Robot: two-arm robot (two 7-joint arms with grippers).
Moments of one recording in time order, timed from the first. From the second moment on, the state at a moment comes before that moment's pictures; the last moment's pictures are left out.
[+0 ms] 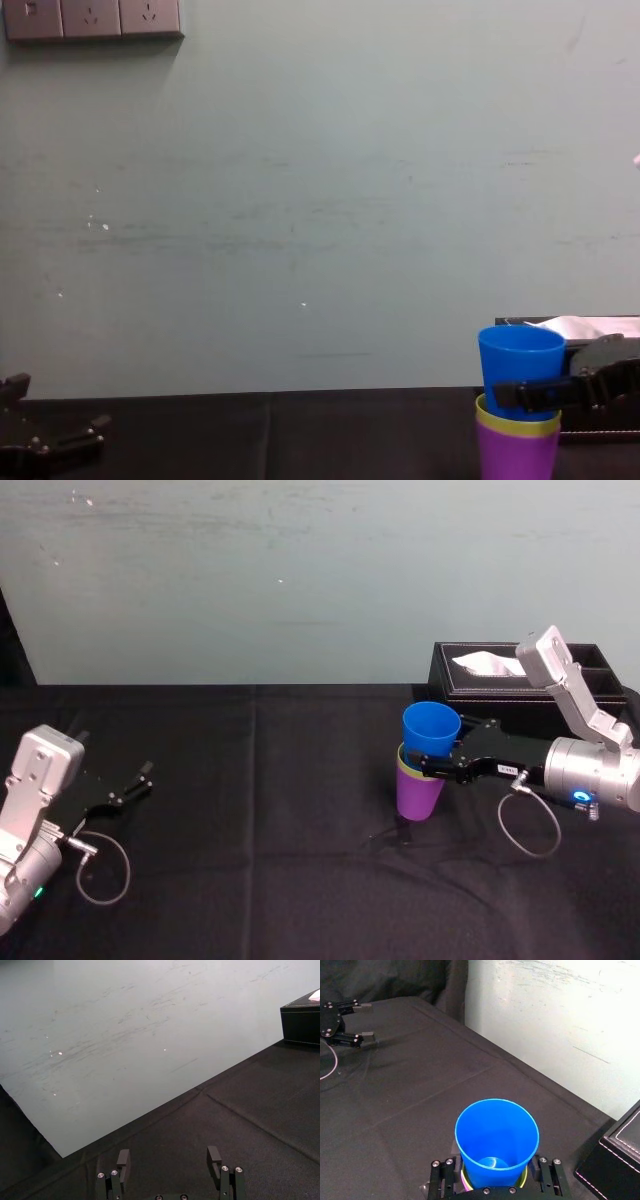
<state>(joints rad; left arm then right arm) -0.20 0.60 0.45 -1.41 -0.25 -0.12 0.03 0.61 0.55 -0.54 -1.14 0.43 0.13 0.71</state>
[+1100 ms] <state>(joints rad) -0.20 0.60 0.45 -1.41 -0.25 -0.12 0.03 0.43 0.57 -0.41 -1.27 0.50 -0.09 0.65</state>
